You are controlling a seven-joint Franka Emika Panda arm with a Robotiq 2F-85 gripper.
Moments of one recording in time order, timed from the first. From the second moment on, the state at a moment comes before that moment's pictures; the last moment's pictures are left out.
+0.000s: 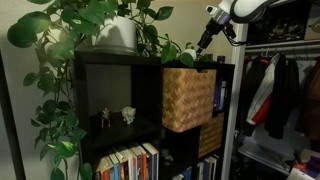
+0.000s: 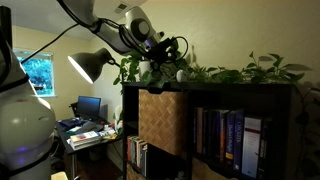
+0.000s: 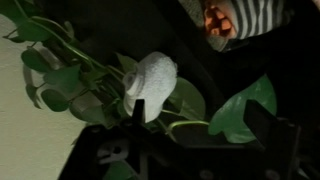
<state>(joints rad) 0.08 -0.42 0.01 -2.27 -0.26 2.64 -0.58</state>
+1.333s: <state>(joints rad) 0.00 -0.13 0.01 -2.09 -0.31 2.81 -0.42</state>
